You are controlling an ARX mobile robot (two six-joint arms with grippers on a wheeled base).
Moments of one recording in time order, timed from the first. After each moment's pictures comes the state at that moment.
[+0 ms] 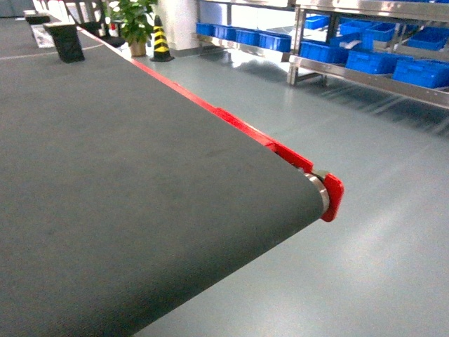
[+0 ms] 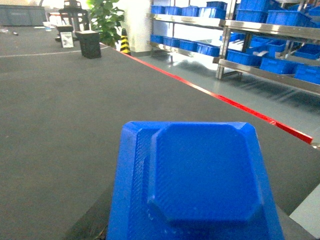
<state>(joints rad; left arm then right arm) 0.00 0.01 0.01 -0.01 0.00 0.00 0.00 0.00 0.01 -0.01 0.00 0.01</state>
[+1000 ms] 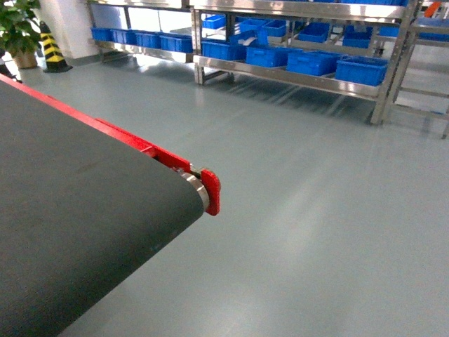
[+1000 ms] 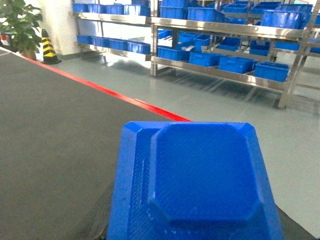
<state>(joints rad) 0.00 0.01 0.01 -0.01 0.00 0.00 0.00 0.00 0.01 -0.01 0.00 0.01</state>
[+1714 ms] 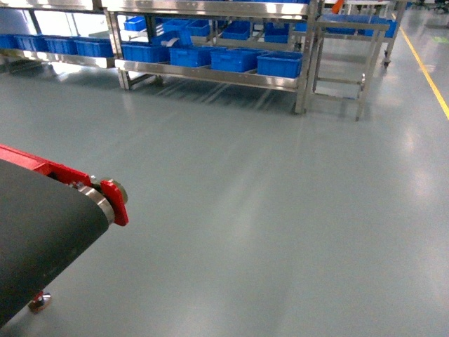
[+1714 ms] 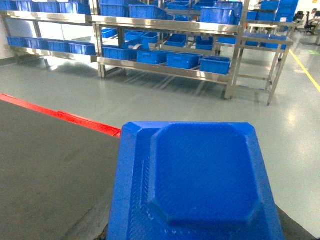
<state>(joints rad) 0.00 0.01 0.01 -0.01 0.00 0.00 0.00 0.00 0.01 -0.01 0.00 0.01</state>
